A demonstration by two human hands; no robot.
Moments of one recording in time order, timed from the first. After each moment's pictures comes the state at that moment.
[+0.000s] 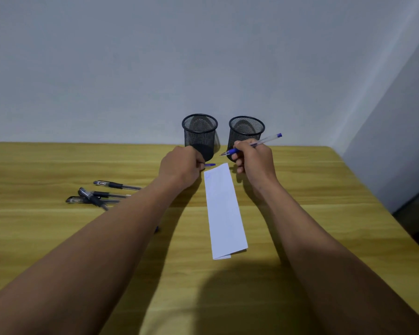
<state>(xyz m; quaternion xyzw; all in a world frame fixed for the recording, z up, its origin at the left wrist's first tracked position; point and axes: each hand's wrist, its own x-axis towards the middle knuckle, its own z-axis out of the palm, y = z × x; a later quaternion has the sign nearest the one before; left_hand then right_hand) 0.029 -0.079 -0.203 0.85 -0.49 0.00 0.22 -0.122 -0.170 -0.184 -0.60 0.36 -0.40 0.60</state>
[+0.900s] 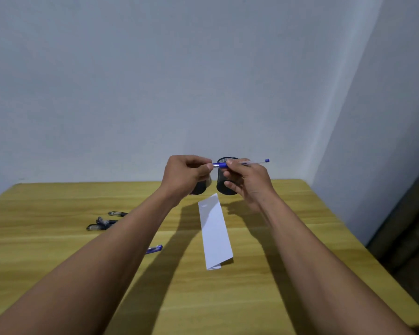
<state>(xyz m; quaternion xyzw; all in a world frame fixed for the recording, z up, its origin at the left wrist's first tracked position) -0.028 -0.028 -0.104 0.62 -0.39 -0.22 0.64 -0.173 -0.123 -0.105 -0.53 0.27 -0.37 0.71</state>
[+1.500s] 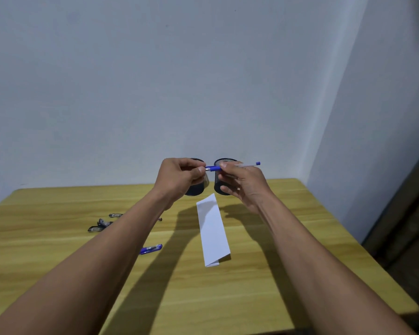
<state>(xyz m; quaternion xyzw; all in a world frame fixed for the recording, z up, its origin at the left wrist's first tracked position) -0.035 -0.007 -0.094 0.63 -0.38 -0.23 0.64 -0.186 -0.111 -0.100 -0.54 0.27 -0.34 0.72</state>
